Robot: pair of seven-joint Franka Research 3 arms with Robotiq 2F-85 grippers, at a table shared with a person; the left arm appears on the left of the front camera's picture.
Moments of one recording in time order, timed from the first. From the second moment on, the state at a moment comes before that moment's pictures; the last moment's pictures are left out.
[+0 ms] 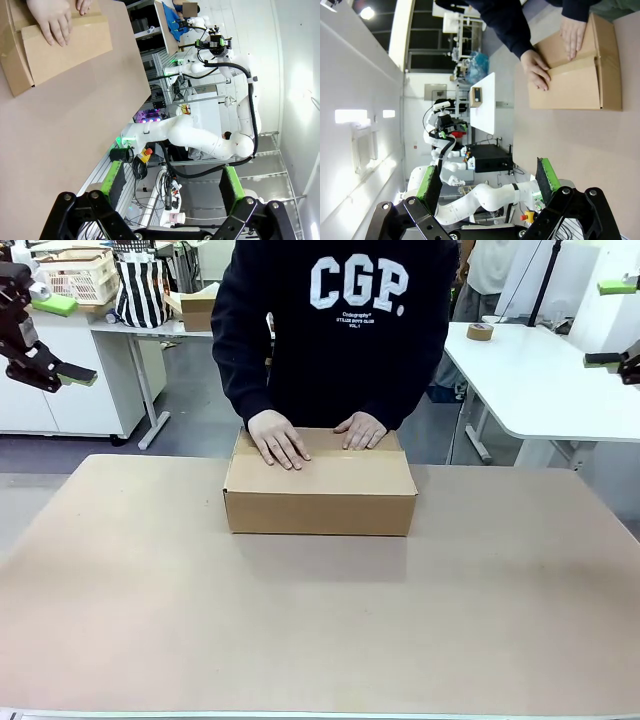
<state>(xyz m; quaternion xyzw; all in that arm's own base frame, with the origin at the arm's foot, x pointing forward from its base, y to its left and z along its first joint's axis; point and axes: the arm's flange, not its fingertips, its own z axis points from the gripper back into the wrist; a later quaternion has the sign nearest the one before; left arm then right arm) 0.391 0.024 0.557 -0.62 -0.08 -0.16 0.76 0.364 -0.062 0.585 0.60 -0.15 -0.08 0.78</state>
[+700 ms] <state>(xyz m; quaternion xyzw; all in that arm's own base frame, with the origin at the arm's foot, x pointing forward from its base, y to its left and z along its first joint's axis) 0.391 0.024 0.557 -0.62 -0.08 -0.16 0.76 0.364 -0.062 0.585 0.60 -0.15 -0.08 0.78</state>
